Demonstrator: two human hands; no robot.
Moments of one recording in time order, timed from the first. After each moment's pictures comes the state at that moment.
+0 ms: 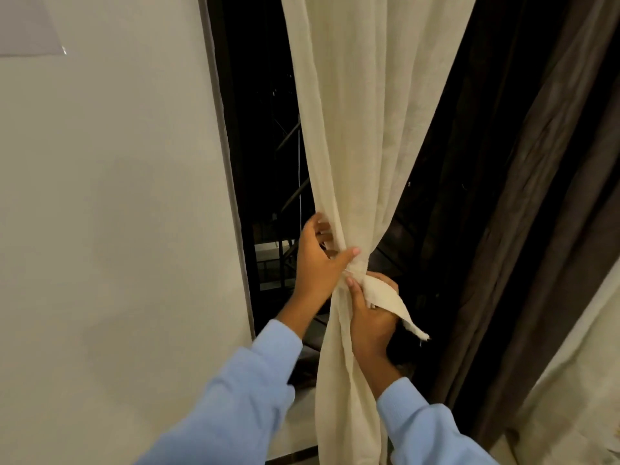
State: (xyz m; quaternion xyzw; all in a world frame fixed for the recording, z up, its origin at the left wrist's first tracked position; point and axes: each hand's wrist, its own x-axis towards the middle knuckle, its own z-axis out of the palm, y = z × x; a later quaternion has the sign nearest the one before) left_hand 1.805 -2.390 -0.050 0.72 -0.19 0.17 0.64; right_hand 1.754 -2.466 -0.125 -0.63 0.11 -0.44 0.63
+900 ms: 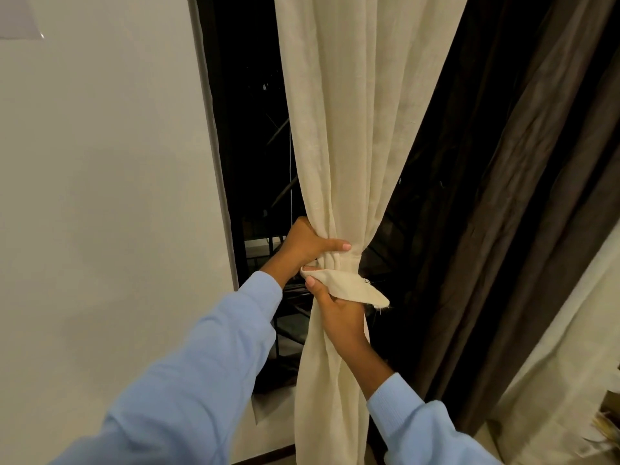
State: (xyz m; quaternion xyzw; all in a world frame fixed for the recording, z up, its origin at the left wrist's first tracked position) left_hand 1.874 -2.387 -0.042 0.78 -0.17 -0.01 0.60; right_hand 1.755 -2.449 -0.121 -0.67 0.03 -0.29 0.69
